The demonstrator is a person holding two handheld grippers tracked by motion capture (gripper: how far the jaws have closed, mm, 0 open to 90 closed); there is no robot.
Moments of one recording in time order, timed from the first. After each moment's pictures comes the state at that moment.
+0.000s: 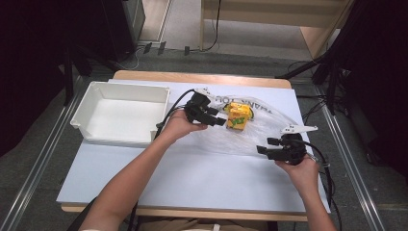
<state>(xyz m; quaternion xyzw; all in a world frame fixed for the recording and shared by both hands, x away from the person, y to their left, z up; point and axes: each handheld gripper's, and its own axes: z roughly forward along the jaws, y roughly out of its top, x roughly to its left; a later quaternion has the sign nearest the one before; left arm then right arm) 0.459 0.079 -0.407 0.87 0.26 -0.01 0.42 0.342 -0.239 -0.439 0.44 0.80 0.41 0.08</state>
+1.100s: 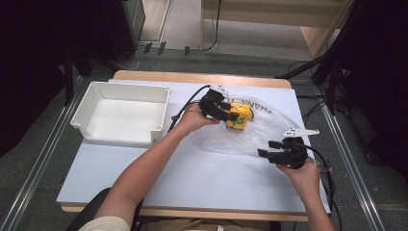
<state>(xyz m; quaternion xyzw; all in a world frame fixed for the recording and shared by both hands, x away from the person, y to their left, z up) 0.489 0.037 -0.423 0.87 0.22 0.01 0.43 0.333 -0.241 -0.441 0.44 0.79 0.41 0.08</state>
